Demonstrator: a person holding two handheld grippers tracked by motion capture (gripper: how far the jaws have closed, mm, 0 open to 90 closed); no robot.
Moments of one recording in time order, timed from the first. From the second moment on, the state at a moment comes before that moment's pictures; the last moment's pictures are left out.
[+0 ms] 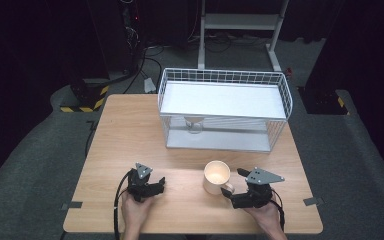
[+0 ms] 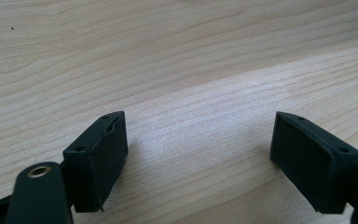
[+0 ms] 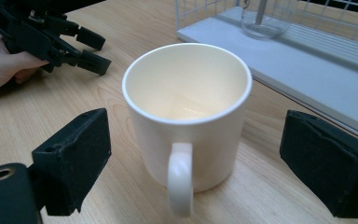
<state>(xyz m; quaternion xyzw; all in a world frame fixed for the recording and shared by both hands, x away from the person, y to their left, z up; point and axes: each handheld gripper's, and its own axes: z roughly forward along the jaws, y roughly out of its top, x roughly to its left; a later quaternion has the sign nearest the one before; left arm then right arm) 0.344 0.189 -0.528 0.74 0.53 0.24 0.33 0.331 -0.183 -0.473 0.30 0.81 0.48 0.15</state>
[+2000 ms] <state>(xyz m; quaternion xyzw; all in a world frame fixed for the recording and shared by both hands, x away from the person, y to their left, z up) 0.345 0.189 -0.528 0.74 0.54 0.24 0.32 0.362 -0.137 -0.478 0.31 0.83 0.45 0.15</state>
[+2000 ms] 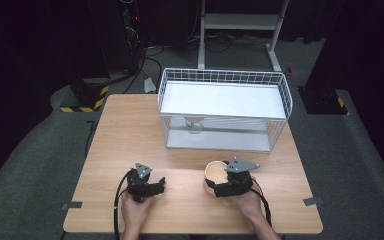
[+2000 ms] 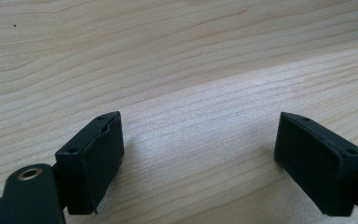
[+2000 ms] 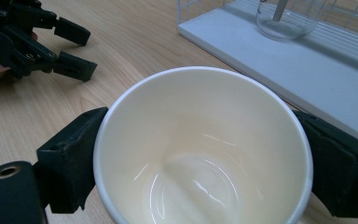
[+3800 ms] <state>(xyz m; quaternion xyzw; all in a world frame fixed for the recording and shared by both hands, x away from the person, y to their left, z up) 0.345 0.190 -0.528 0.74 0.54 0.24 0.32 0.381 -0.174 -0.457 0.36 0.80 0.45 0.17</state>
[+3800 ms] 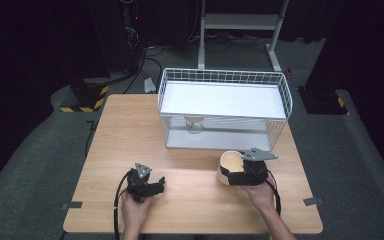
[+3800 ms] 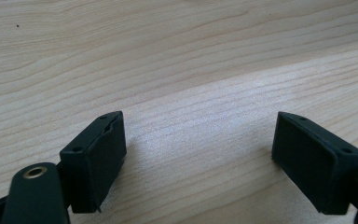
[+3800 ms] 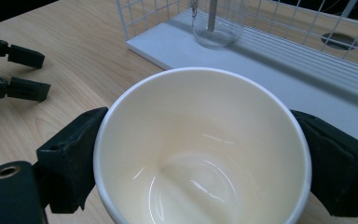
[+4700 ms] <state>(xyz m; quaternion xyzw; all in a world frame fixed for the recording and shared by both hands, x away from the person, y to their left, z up) 0.345 0.190 -0.528 0.74 0.54 0.24 0.32 0.425 -0.182 -0.448 0.41 0.78 0.43 0.20</state>
